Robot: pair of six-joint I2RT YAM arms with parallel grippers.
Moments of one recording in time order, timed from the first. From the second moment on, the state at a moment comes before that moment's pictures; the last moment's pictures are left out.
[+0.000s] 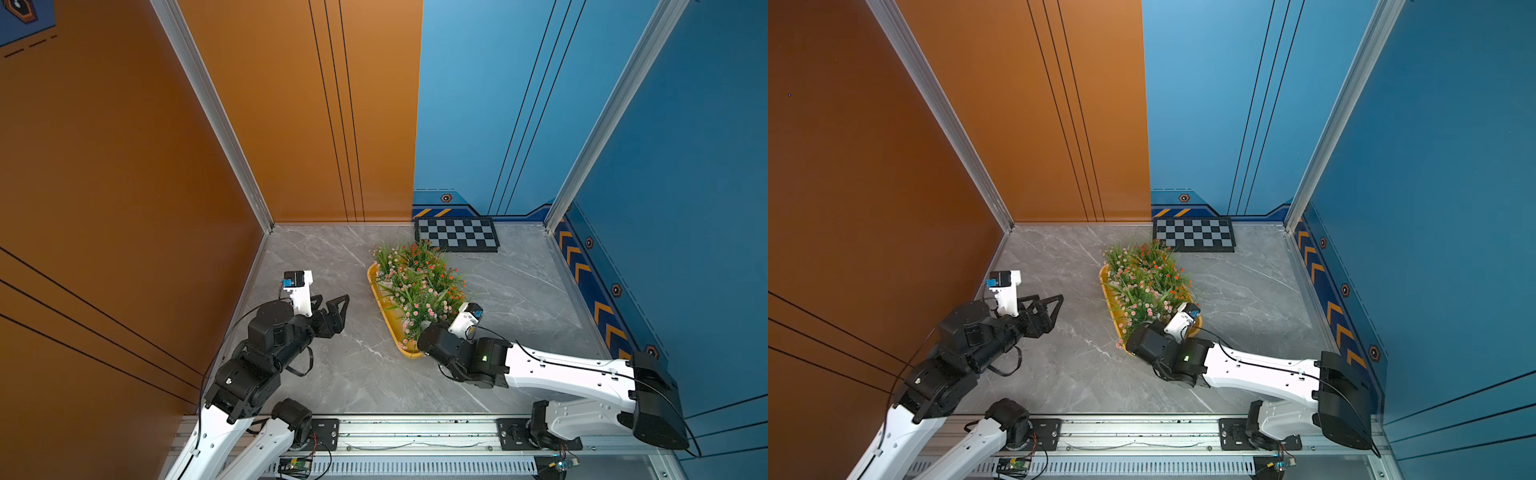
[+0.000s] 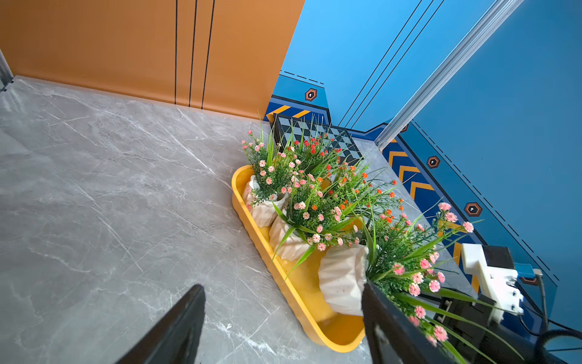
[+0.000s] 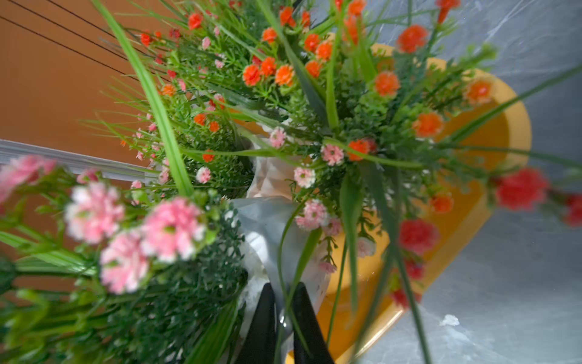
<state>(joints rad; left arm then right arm) -0.44 0.58 0.88 -0.64 -0.02 -0.45 1.18 1.30 0.89 -0.49 0.70 1.66</state>
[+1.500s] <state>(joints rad) -0.29 0.64 0.85 -0.64 0.05 -0.47 1.10 1.32 0.95 -0.48 0.59 1.54</state>
